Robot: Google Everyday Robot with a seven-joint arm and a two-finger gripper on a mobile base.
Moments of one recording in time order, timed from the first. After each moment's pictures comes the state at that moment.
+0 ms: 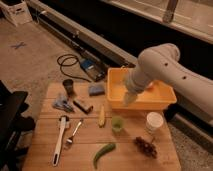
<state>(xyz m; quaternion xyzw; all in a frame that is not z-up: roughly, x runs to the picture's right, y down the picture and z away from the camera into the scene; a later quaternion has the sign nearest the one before) 0.070 0.025 0.647 -0.22 -0.17 -0.02 0.96</state>
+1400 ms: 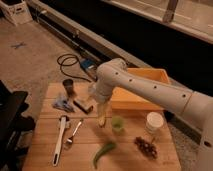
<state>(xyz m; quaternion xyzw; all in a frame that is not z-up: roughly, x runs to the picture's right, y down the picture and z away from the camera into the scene) -0.042 0.093 0.742 -0.29 -0.26 -0.21 0.90</state>
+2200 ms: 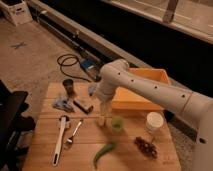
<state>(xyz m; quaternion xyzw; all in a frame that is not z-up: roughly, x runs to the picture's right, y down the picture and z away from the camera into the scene) -0.025 0.091 0.771 -0.29 -0.24 -0.19 0.91</state>
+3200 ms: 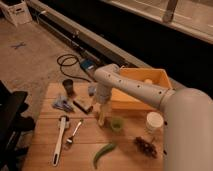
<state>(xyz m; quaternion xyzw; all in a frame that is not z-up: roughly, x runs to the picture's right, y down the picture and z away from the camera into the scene) -0.037 0.128 0.841 -0.36 -0.22 -0.25 0.87</state>
